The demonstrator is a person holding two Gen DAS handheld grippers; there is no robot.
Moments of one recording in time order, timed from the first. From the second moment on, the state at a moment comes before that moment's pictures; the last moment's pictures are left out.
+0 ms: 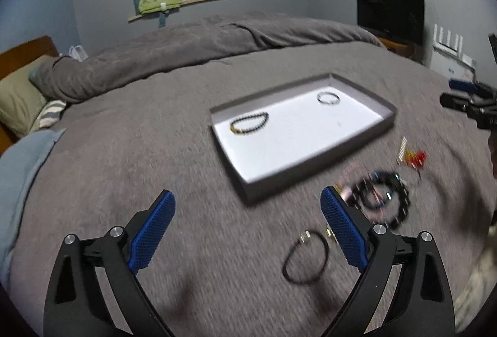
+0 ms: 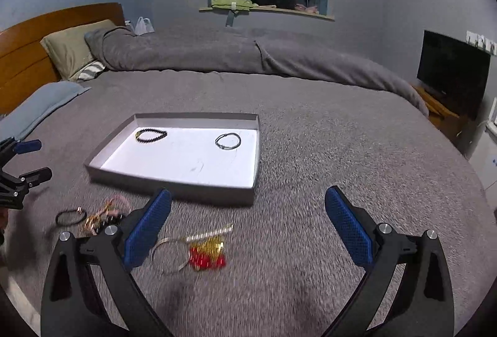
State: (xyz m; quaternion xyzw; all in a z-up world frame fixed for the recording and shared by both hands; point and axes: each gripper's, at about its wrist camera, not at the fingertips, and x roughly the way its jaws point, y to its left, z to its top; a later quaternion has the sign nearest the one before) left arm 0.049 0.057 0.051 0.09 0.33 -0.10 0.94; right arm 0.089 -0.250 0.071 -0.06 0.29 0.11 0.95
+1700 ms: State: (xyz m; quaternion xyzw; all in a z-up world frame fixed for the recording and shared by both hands) left arm 0.028 0.039 -0.005 0.06 0.40 -0.15 0.90; right arm 0.085 -0.218 -0.005 -0.05 0.38 0.18 0.91
